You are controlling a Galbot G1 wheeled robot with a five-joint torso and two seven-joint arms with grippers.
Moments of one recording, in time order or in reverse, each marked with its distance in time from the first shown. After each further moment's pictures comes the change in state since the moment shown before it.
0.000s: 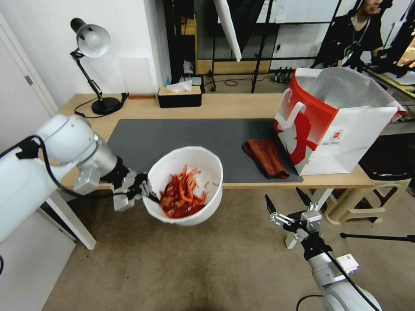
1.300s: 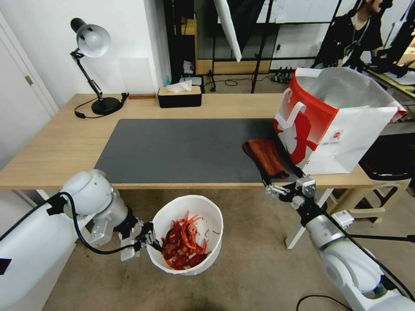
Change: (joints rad) left arm 0.521 -0.059 -0.193 -0.118 0.216 -0.084 0.001; right arm 0.206 -0.143 -0.045 0.024 0.150 -0.189 0.020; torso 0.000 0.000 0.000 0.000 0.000
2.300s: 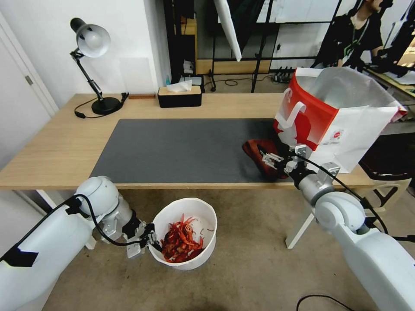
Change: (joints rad) left arm 0.012 -0.106 0.031 0.176 0.096 -0.004 0.000; right arm 0.399 -0.122 -0.150 -0.144 0.319 -0.277 0.084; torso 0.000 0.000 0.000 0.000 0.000
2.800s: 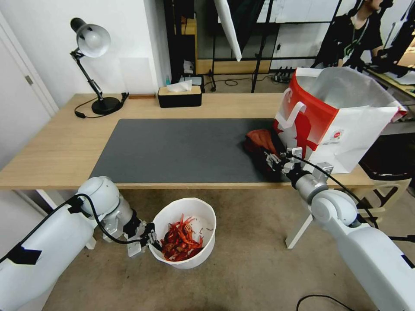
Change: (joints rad) left arm -0.015 -0.016 0.011 0.039 0.005 0.000 0.000; right arm 0.082 0.022 -0.051 -0.160 0.047 -0.002 -0.050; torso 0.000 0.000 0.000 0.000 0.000
